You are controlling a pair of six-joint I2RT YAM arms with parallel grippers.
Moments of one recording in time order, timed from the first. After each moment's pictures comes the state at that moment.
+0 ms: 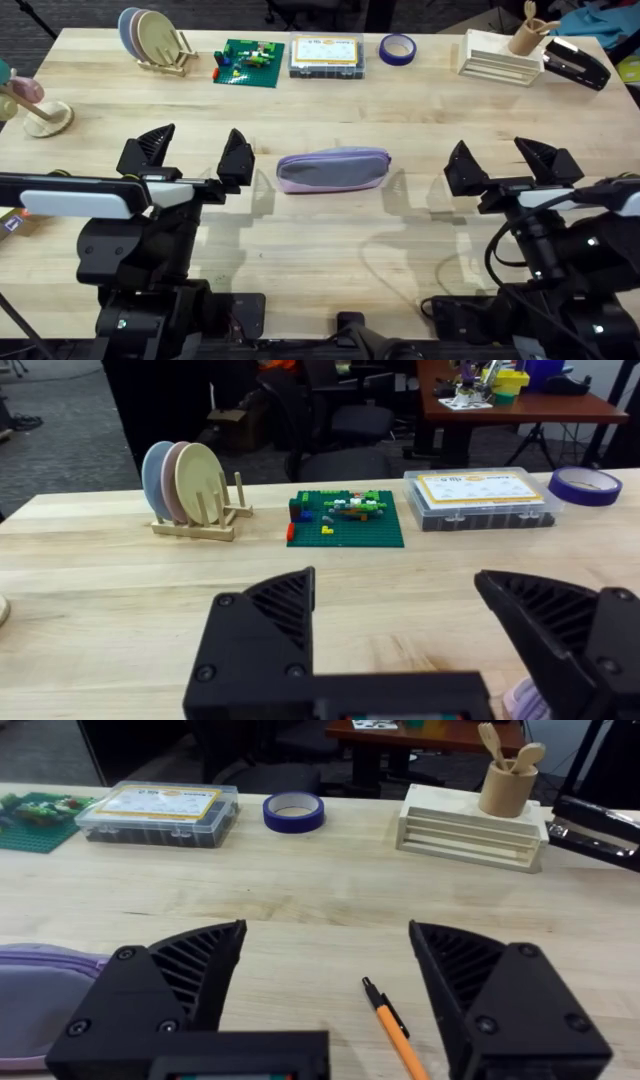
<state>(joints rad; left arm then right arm) 0.00 0.00 0.01 -0.02 0.01 0.00 0.00 0.00 0.01 -0.10 -0.04 0.00</state>
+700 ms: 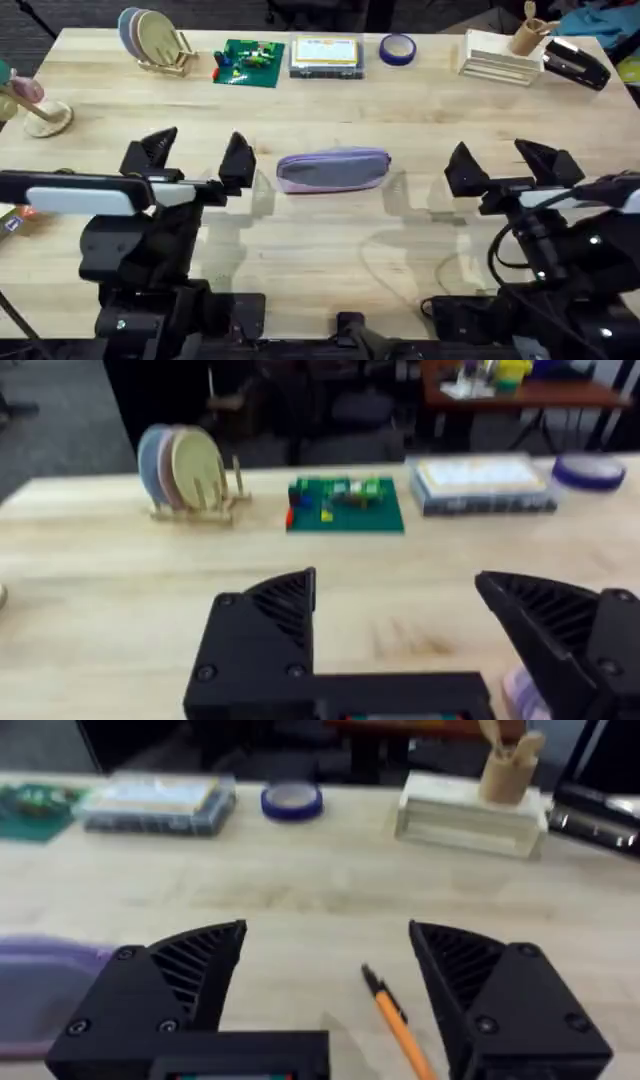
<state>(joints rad) 0.00 0.00 0.01 -0.06 0.01 0.00 0.00 0.00 0.03 -0.15 -0.03 0.00</state>
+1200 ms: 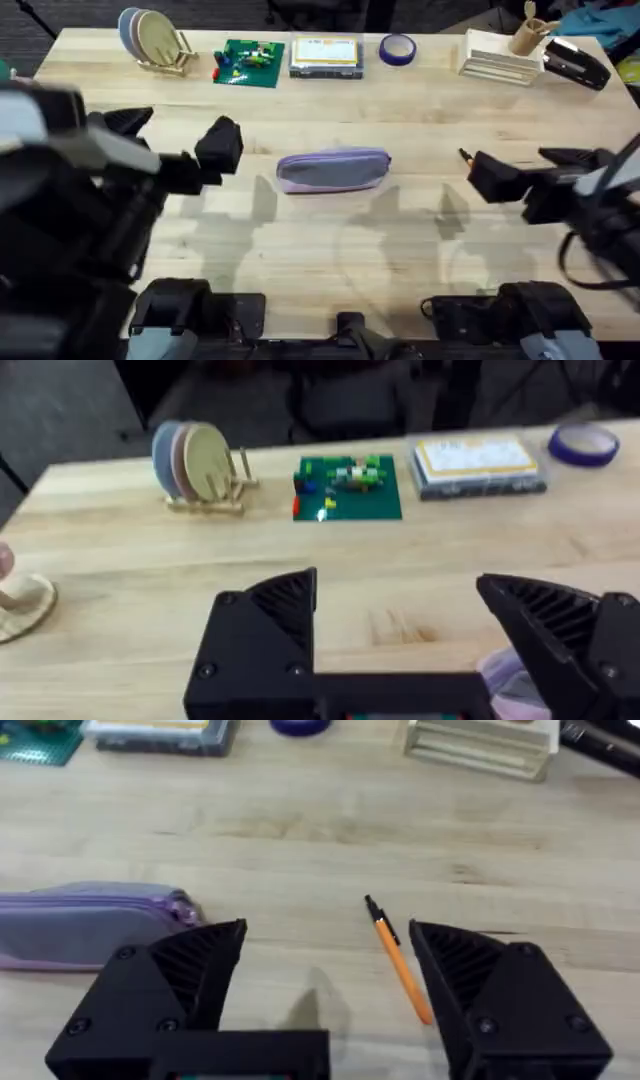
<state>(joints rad) 0.00 0.29 0.46 -0.42 0.01 0.05 0.00 0.29 0.54 -0.71 -0.05 0.00</state>
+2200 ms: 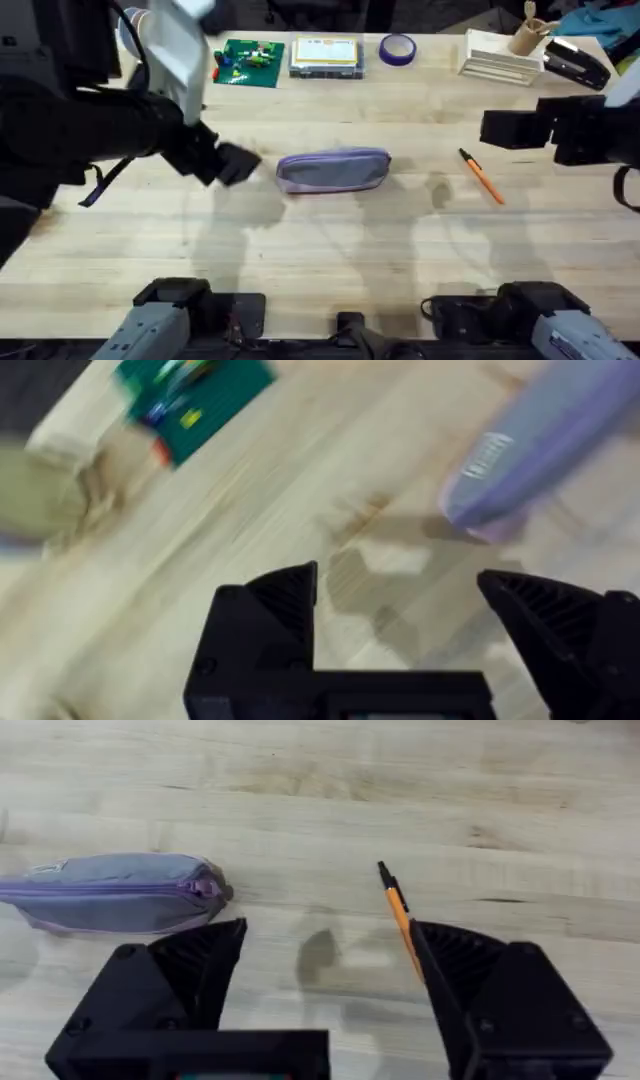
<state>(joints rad) 0.00 0.93 0.96 -0.93 0.25 0.70 0.00 0.83 1.04 -1.01 -0.08 0.00</state>
